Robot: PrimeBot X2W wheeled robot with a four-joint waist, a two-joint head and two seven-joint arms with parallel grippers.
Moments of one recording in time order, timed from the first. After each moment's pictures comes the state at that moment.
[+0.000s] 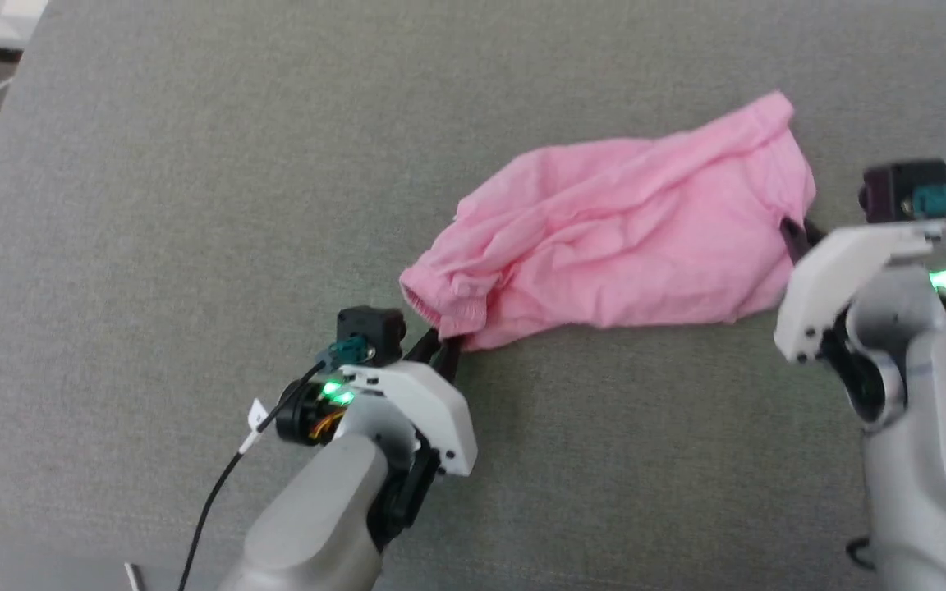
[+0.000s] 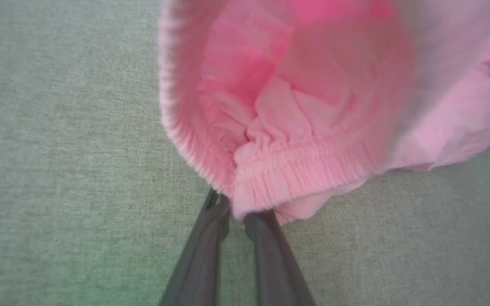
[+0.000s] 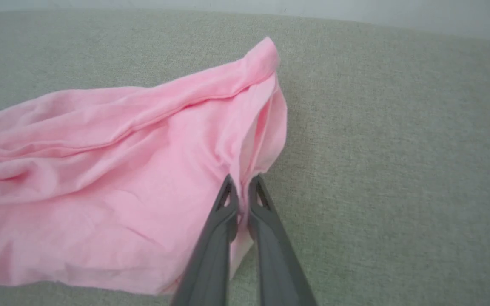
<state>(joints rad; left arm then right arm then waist) -0.51 0.11 -0.62 0.54 -0.64 0.13 -0.06 -0.52 -0.06 -0.13 0.34 0.07 0.13 0.45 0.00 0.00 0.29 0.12</state>
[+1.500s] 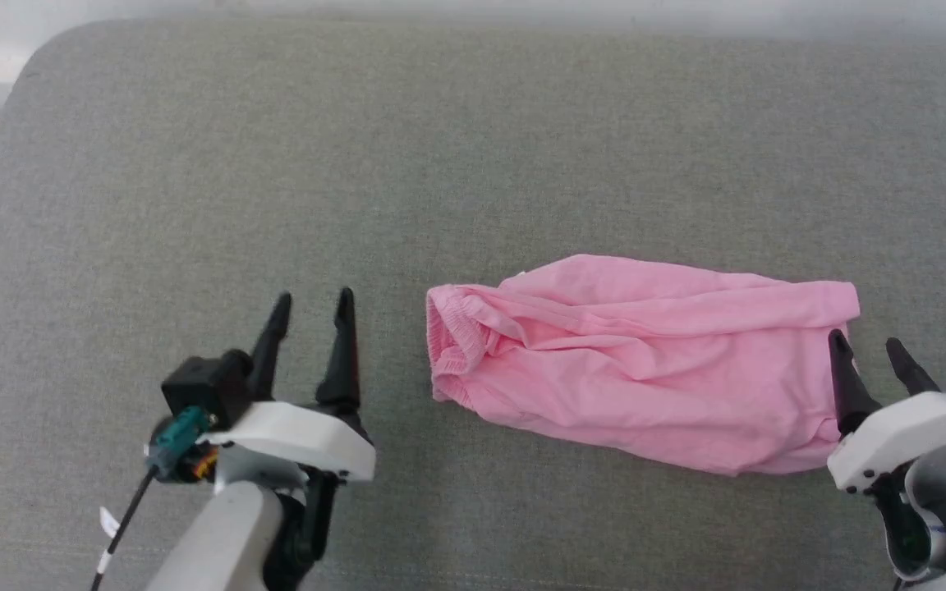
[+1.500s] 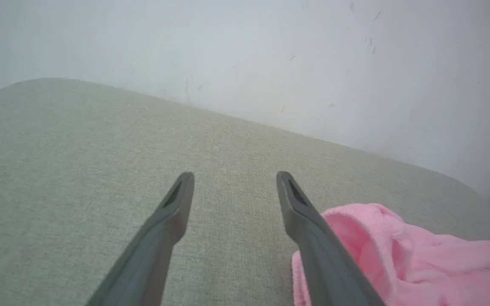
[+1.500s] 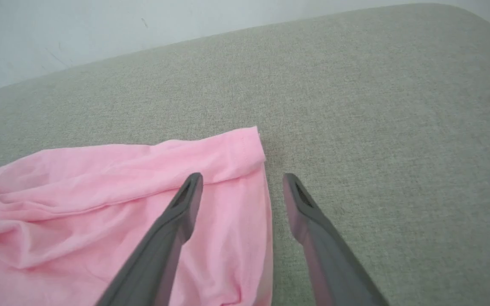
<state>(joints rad) -0.26 0.26 -0.42 0.15 -0.63 0.23 -0.25 -0.15 -0.05 -0.24 0.19 0.22 0.13 0.13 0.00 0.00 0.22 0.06</state>
